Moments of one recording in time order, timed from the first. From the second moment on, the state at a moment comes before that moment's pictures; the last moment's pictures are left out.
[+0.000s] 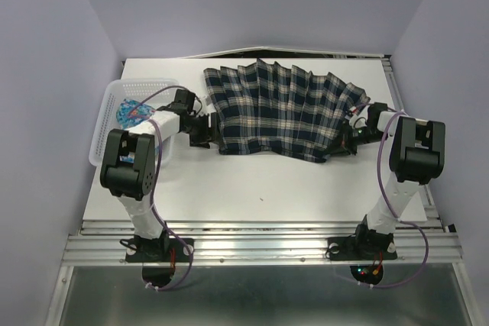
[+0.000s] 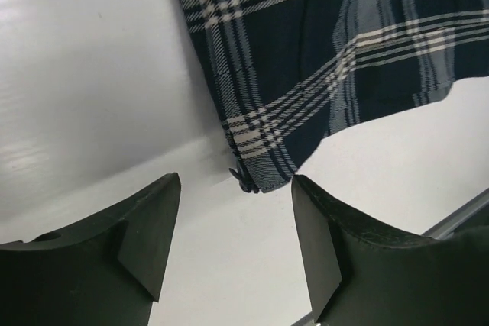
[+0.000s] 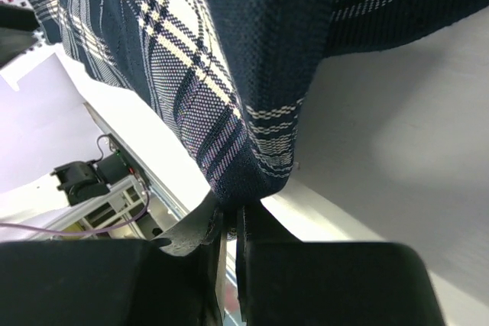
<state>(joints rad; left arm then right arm) -0.22 1.75 1.14 -0.46 0.44 -0.25 -0.21 1.93 1.14 -0.71 -0.87 0.07</state>
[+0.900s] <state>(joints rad) -0.19 1.58 1.07 -0.28 0.64 -0.43 -0.28 1.74 1.19 -0.89 -0.97 -0.01</state>
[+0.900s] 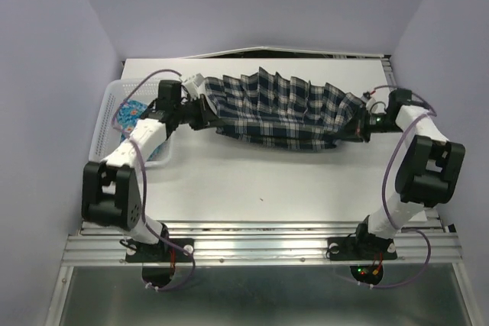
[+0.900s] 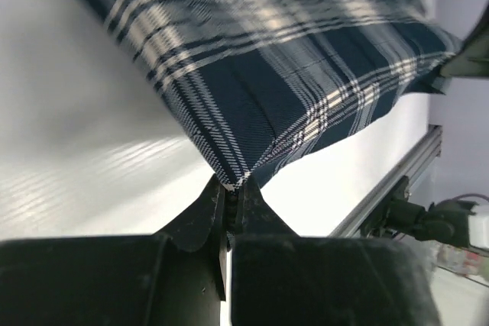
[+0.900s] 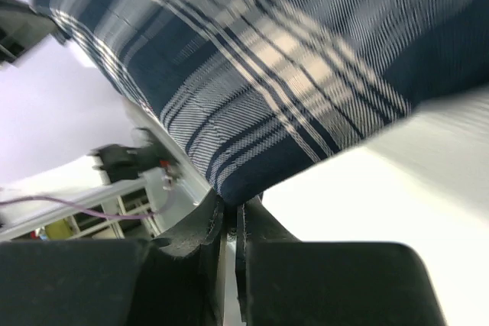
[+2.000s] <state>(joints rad) -0.18 1.85 2.08 -0.09 0.69 -0.45 -0.25 1.91 2.04 0.14 -0.98 0.99</state>
